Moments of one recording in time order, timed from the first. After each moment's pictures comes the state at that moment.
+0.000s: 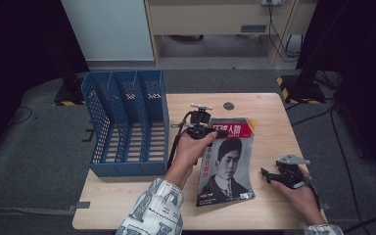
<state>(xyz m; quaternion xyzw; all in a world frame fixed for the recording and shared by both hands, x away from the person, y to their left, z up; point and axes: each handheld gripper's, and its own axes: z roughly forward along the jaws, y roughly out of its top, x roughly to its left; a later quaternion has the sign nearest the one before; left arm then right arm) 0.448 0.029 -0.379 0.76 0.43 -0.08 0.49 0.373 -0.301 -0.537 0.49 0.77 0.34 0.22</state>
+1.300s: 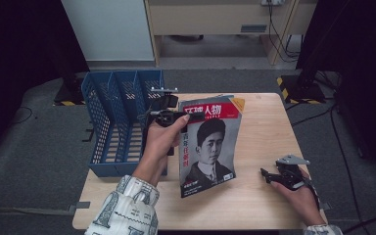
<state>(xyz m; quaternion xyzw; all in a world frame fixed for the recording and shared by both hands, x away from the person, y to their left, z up) 0.434 0.103 -0.313 0.71 0.46 -0.06 0.54 0.373 -0.300 -0.537 0.49 0.77 0.35 0.22</state>
